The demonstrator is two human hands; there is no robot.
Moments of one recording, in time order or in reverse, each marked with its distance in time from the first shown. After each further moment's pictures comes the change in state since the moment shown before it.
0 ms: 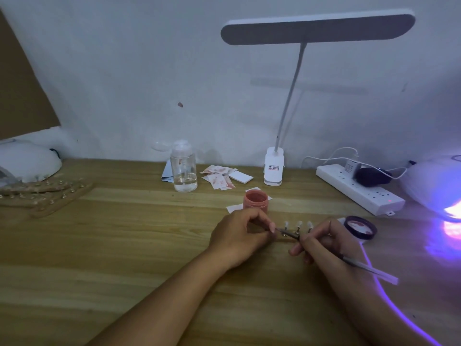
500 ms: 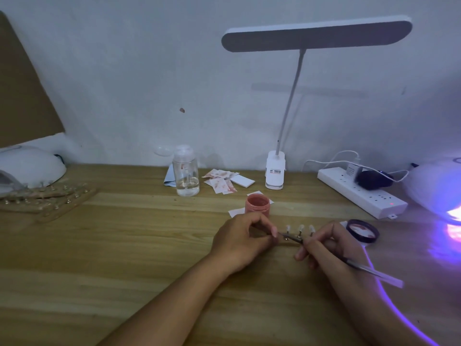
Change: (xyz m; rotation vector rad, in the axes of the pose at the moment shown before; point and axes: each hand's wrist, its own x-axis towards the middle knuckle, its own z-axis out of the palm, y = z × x) left_hand 0.000 0.000 0.000 -0.010 -0.009 0.005; right_hand 0.002 0.005 -0.001 0.006 0.035 0.018
